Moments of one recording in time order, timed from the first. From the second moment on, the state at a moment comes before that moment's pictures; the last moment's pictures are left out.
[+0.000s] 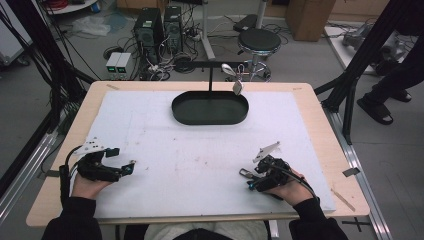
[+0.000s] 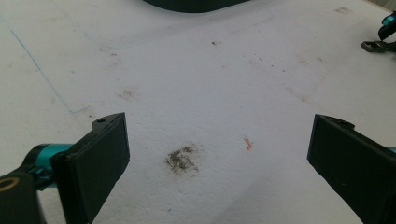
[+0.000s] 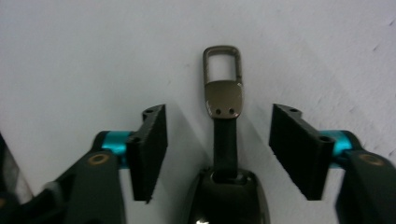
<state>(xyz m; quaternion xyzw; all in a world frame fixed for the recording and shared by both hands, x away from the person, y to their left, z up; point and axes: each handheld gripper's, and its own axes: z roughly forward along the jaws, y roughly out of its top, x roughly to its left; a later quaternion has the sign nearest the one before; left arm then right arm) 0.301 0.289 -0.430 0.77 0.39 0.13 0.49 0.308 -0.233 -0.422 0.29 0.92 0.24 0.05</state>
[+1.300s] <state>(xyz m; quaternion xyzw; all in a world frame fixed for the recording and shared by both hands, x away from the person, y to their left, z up) 0.300 0.291 -0.429 0.76 0.40 0.13 0.50 0.296 -0.256 -0.392 0.34 0.88 0.31 0.08</state>
